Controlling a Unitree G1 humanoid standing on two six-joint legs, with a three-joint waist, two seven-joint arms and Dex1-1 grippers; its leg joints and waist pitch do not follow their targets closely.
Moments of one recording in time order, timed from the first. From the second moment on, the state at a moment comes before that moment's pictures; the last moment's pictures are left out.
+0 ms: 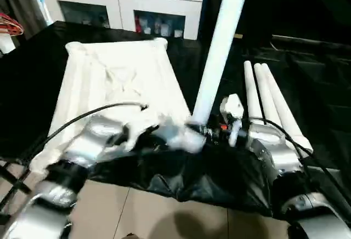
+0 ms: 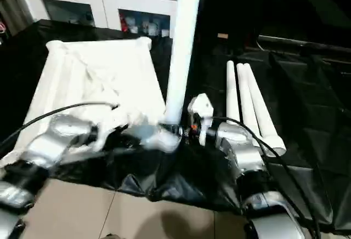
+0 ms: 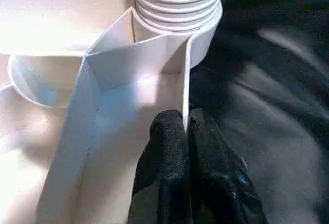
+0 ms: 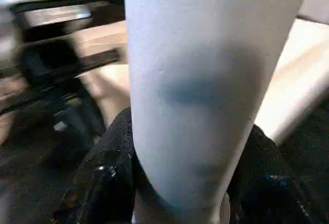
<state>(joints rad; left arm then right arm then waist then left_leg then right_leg) -0.62 0.39 -0.32 0.53 -0.01 0.26 -1.06 -0.58 -0.20 0.08 0.72 0.20 -0.08 0.93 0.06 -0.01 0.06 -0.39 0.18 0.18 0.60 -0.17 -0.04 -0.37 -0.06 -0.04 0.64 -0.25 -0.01</state>
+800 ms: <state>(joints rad) -0.64 0.17 -0.24 0.47 0.05 0.50 -0.59 -0.84 -0.01 -0.04 1.08 0.15 -0.13 0.33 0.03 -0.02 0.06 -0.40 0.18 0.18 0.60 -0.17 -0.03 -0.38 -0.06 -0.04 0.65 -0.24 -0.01</state>
